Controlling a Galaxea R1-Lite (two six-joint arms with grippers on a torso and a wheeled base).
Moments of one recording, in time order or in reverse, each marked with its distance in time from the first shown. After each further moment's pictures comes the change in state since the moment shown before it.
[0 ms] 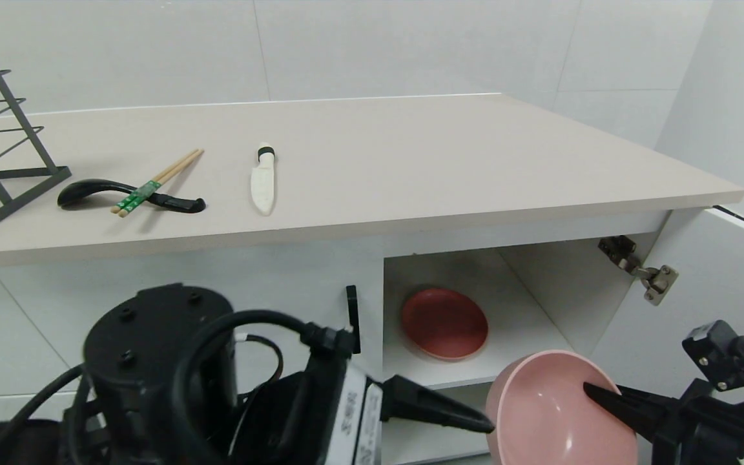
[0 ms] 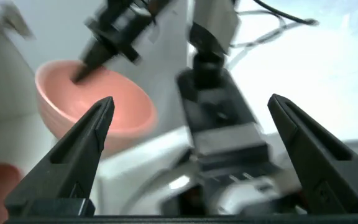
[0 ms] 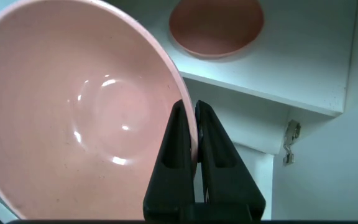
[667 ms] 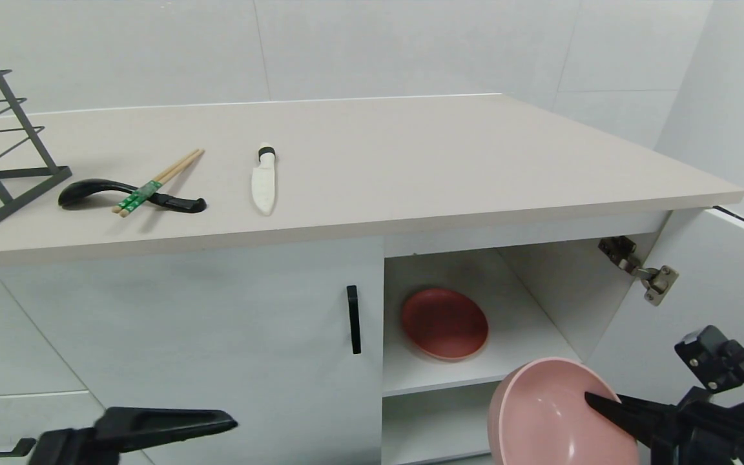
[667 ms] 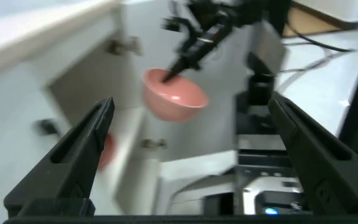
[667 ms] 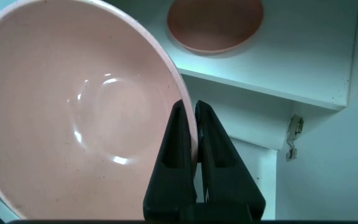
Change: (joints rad) left arm 0.283 -0.569 0.471 -0.192 0.044 -0.098; right arm -0.030 0.018 0.000 0.044 0.021 0.019
